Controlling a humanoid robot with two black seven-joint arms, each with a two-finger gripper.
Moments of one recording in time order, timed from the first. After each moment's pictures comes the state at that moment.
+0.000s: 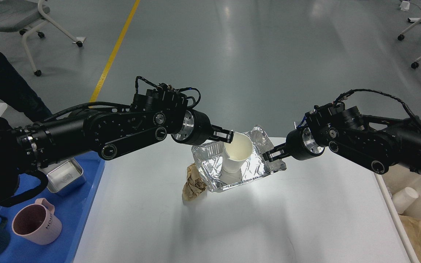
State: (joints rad) left arm -1.33 0.10 0.00 -1.00 1.05 -0.44 0.11; right arm 1.16 -0.40 -0.01 1.01 -1.37 0.56 0.19
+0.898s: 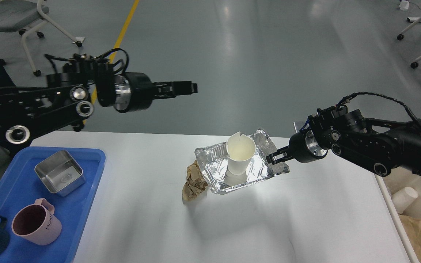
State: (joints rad) left arm -1.32 0.63 -0.08 -1.36 0.94 -0.26 0.11; right arm 1.14 -0.41 -0.01 1.01 -1.37 0.56 0.19
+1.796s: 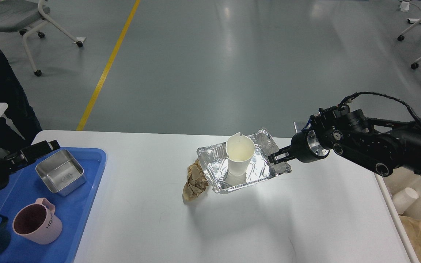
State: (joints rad) left arm -0.77 1.27 -0.08 -1.63 0.86 0.08 -0.08; right arm 1.14 -0.42 -0.02 1.01 -1.38 0.56 0.19
